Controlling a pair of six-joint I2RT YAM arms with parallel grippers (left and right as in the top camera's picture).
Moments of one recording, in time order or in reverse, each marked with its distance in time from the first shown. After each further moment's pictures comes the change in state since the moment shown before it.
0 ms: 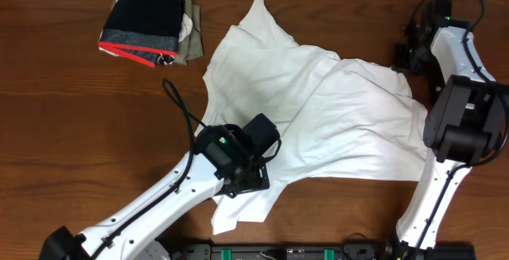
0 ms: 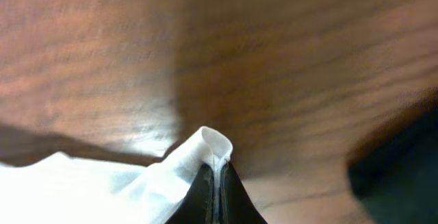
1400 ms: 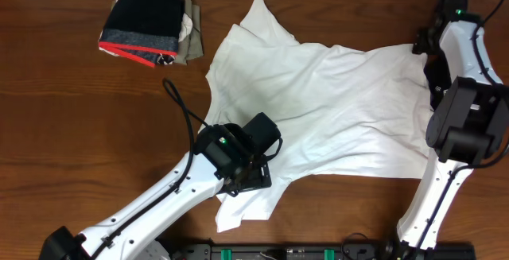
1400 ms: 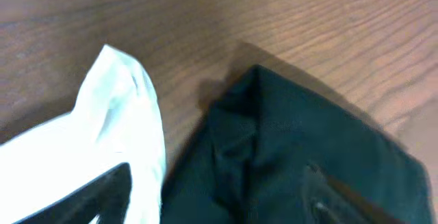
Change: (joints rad) left arm 0.000 0.000 0.000 0.030 0.000 0.000; right arm -0.023 -0.003 0.132 0.017 0.412 0.084
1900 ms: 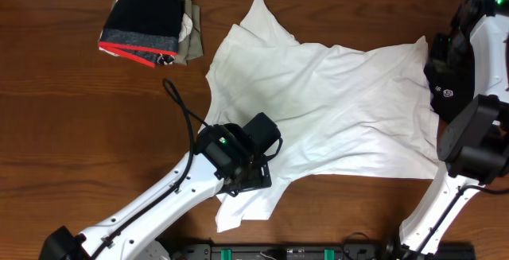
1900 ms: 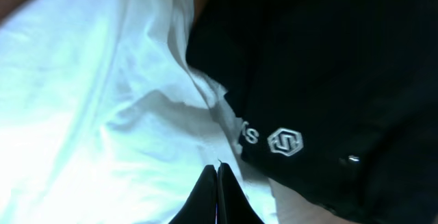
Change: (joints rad) left arm 0.000 0.000 0.000 -0.001 0.000 0.000; right arm -0.064 -0.149 -0.010 -0.371 -0.283 0.075
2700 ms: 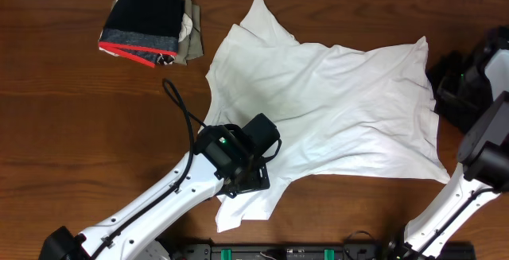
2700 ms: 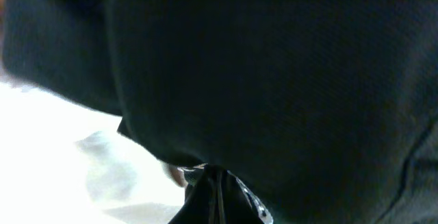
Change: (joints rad) left arm 0.000 0.000 0.000 -0.027 0.000 0.000; right arm -0.184 0.002 -0.312 0.261 -0.080 -0.006
